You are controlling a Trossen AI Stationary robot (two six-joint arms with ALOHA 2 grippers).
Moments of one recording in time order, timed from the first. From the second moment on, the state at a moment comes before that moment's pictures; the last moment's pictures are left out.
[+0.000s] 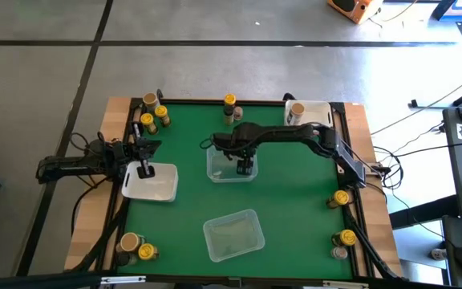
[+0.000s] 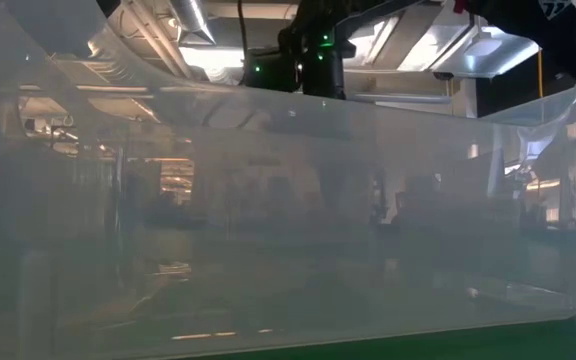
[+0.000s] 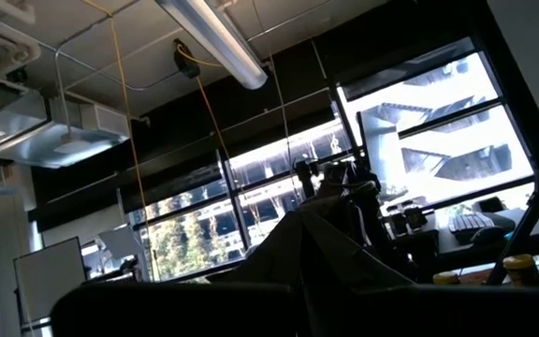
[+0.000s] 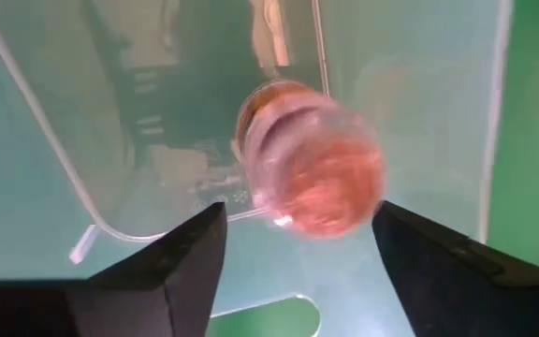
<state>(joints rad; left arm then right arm) 0.09 0.01 0.01 0.51 -0.09 0.38 -0.14 2.24 1.93 -1.26 0.13 -0.01</state>
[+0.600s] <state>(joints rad) 0.09 0.01 0.01 0.50 -0.15 0.31 0.04 1.97 2.03 -1.37 0.13 -0.01</state>
